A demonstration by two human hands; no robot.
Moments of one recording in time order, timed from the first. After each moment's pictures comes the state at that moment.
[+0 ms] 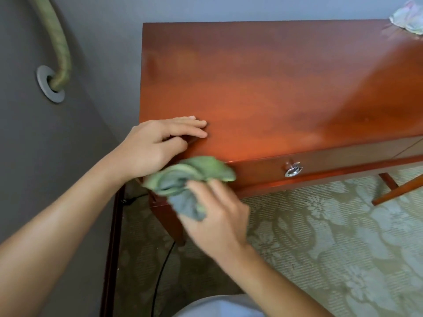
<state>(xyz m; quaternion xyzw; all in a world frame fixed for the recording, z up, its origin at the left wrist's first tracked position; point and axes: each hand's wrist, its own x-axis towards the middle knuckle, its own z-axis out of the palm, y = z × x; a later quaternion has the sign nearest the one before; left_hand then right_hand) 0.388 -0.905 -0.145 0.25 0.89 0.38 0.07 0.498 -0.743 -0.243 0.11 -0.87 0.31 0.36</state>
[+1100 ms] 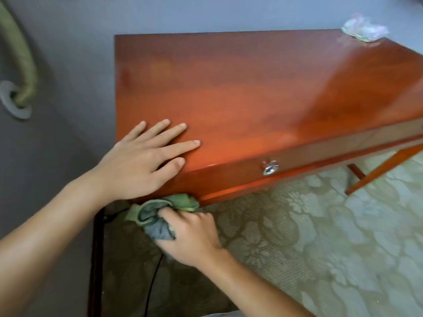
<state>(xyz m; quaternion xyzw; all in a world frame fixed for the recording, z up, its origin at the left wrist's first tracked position) 0.394 -0.902 -0.149 0.34 0.94 0.05 0.03 0.497 -0.757 -0.291 0.17 -0.92 0.28 0.19</state>
